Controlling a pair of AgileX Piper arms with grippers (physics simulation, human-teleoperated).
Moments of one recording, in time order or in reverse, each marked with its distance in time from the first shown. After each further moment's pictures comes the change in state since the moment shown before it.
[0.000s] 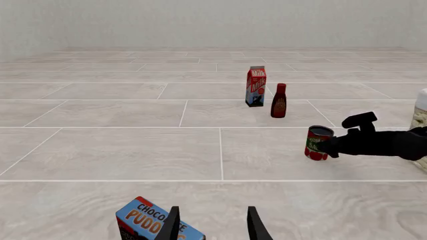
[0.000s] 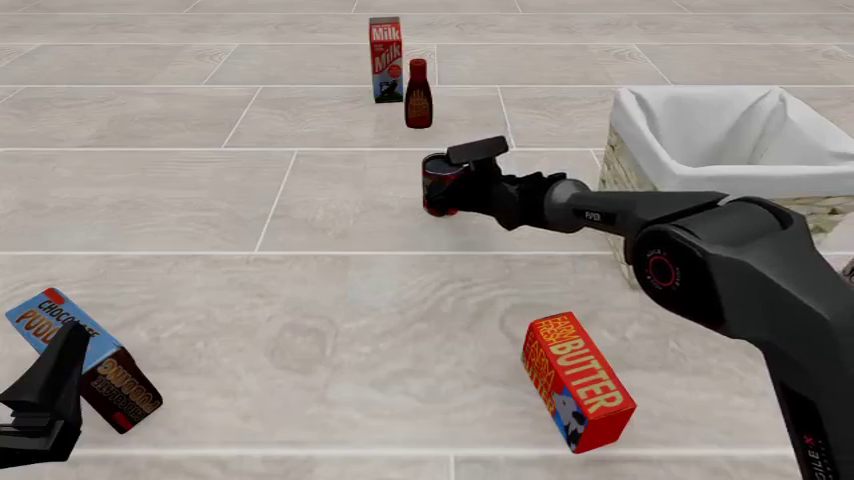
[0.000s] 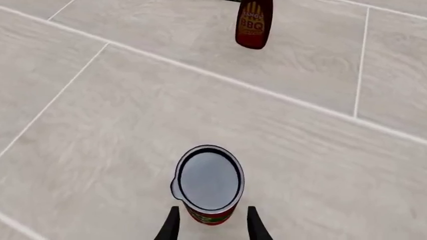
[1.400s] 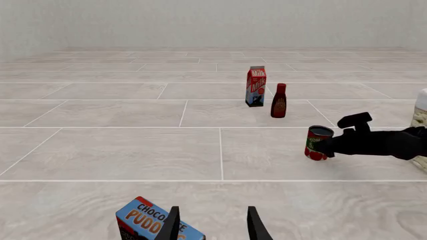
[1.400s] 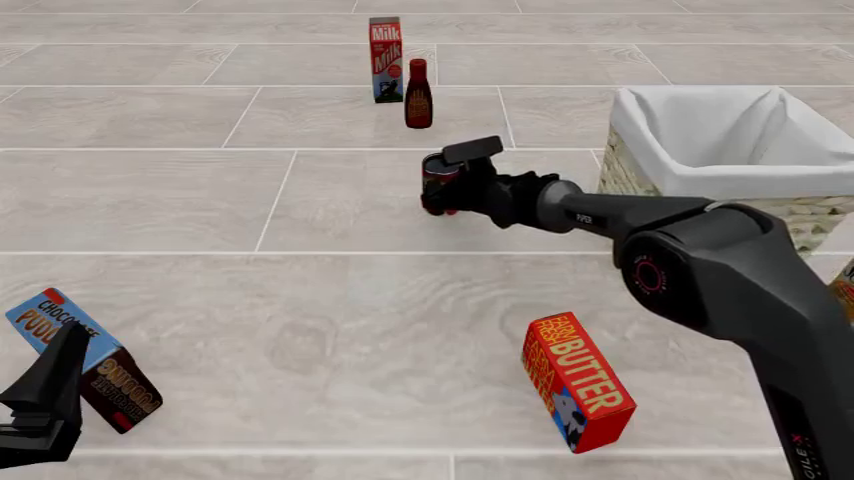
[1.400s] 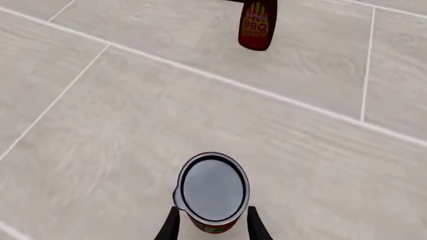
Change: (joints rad) left arm 0.000 0.000 0.000 0.000 0.000; right arm 0.006 0.044 -0.074 0.032 0.006
